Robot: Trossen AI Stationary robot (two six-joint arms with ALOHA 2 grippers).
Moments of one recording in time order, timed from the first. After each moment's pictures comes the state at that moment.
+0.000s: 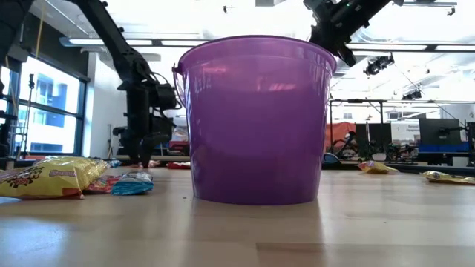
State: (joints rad) left arm 0.93 1.79 1.00 -0.53 -0.21 -0.01; right arm -0.32 1.14 1.00 -0.44 0.15 0.52
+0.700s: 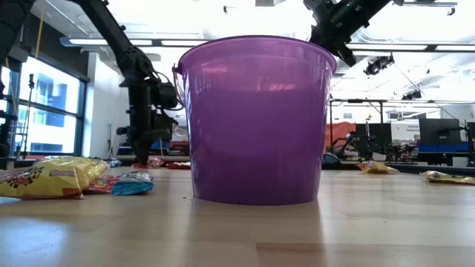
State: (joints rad) left arm 0.93 1.79 1.06 -0.62 -0.11 0.06; right arm -0.32 1.14 1.00 -0.44 0.15 0.52
